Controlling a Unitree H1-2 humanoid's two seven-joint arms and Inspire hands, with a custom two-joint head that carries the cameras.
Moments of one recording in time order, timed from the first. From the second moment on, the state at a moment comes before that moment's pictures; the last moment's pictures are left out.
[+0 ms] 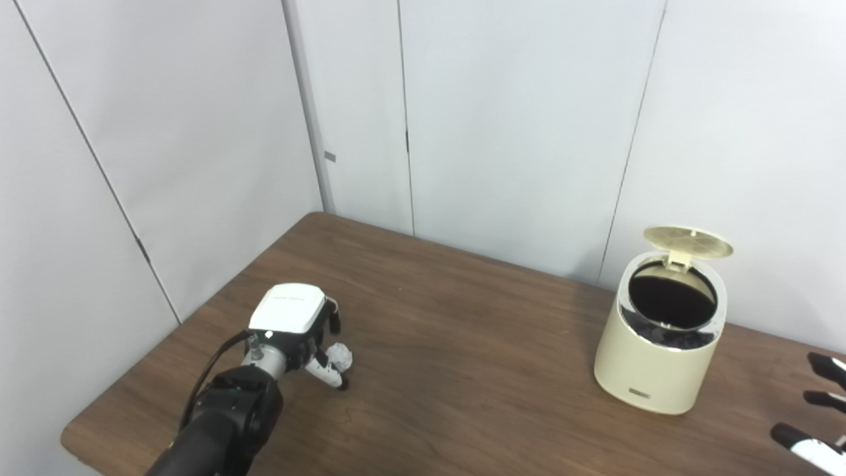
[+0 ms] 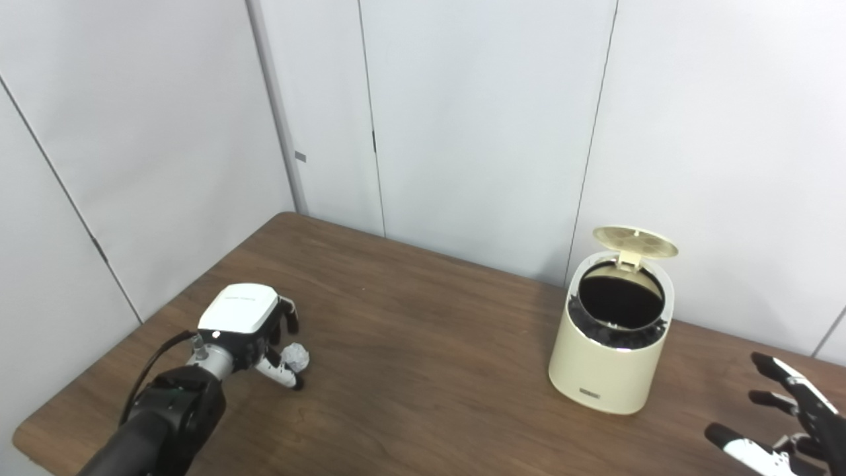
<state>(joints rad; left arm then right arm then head) 0.00 0.58 0.08 -0.24 1.06 0.33 -0.31 -0.25 -0.33 0.04 -0.14 -0.27 0.20 0.16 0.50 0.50</state>
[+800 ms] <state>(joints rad) -0.01 0.60 0.04 -0.21 1.01 0.34 -0.30 -0.25 -0.33 0.04 -0.15 -0.26 0.20 0.16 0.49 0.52</state>
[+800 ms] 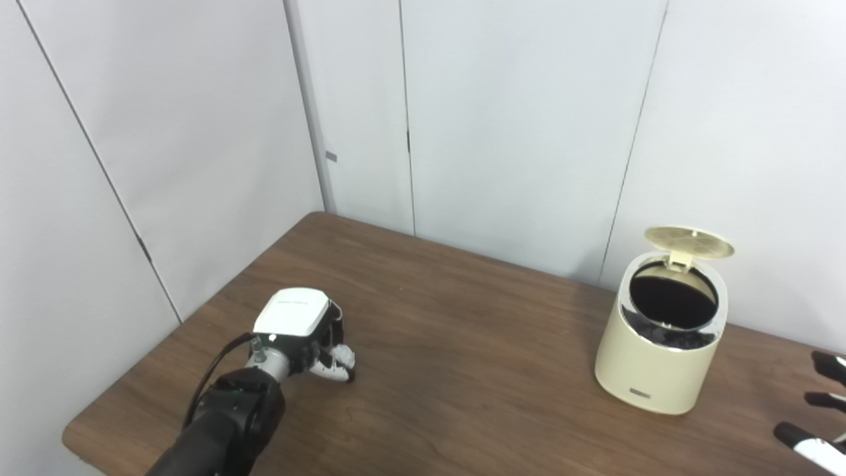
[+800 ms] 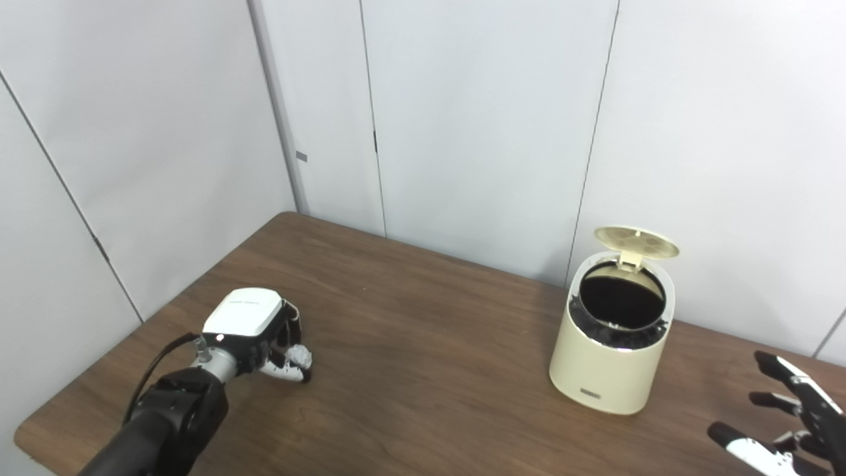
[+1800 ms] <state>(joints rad) -0.01 0.64 -0.01 -0.14 0.90 0.28 -0.15 -0.24 -0.34 0.03 -0.16 -0.26 0.20 0.16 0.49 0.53</state>
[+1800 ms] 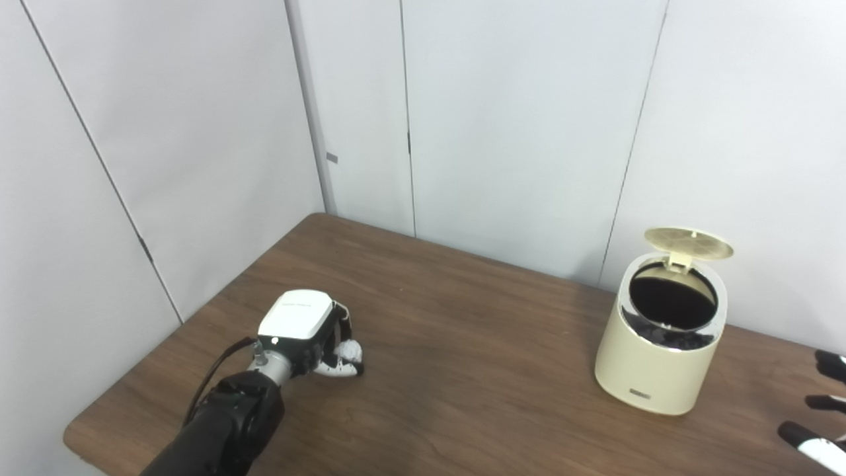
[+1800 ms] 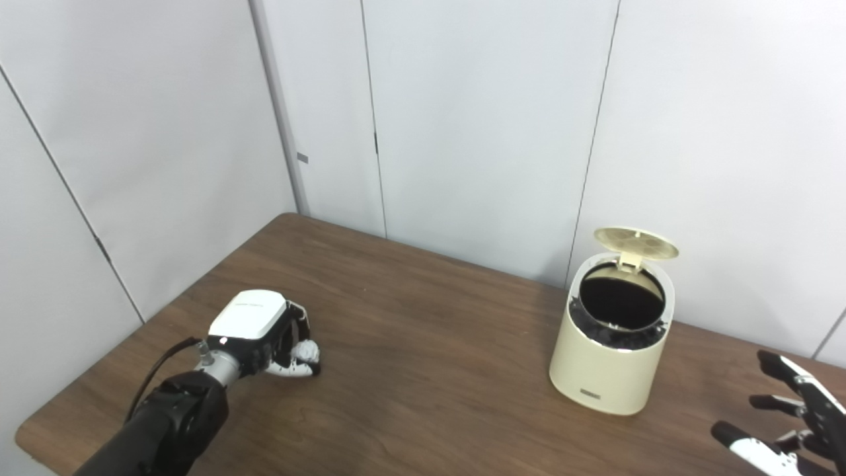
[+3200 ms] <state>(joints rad) -0.31 0.46 0.00 -0.51 0.99 0.29 -0.40 -0.25 -0.30 0.06 -0.12 -0.30 0.19 0.15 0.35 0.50</state>
